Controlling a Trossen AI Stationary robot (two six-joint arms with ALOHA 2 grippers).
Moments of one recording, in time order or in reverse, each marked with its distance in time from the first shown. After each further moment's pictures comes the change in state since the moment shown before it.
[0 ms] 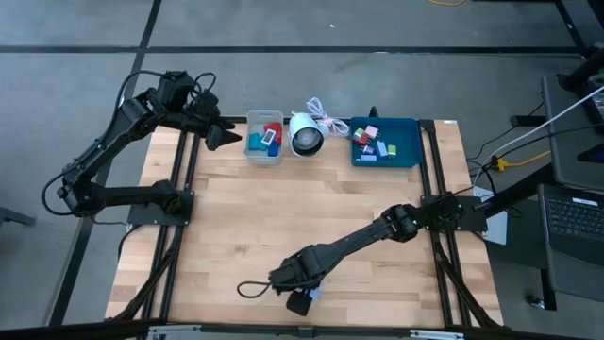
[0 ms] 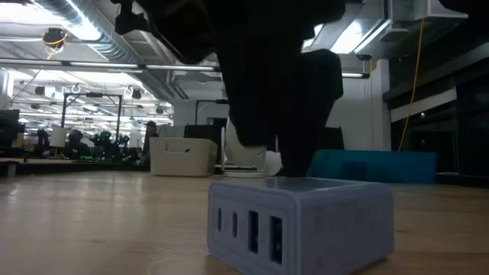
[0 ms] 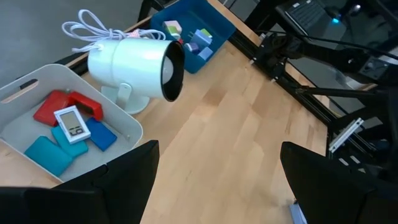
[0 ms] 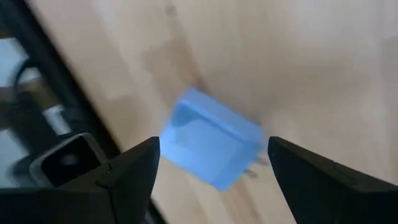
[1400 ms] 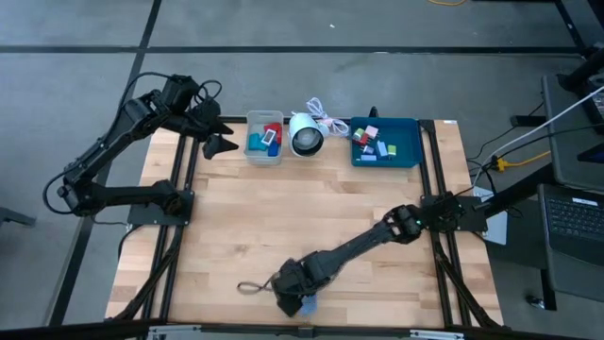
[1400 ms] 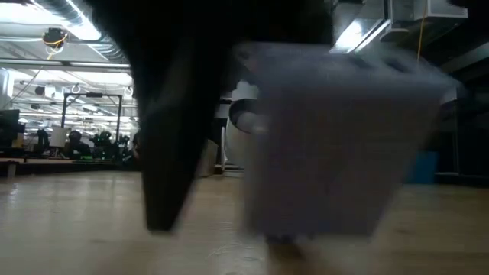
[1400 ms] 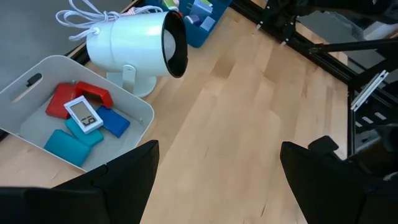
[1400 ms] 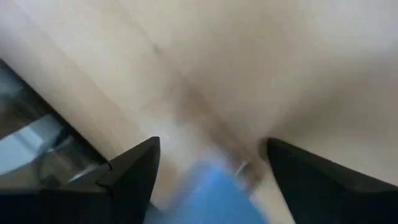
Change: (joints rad) left arm 0.000 0.008 -0.015 -0.094 -0.002 0.203; right arm 0.018 -0.007 -0.181 0.269 0.061 0.365
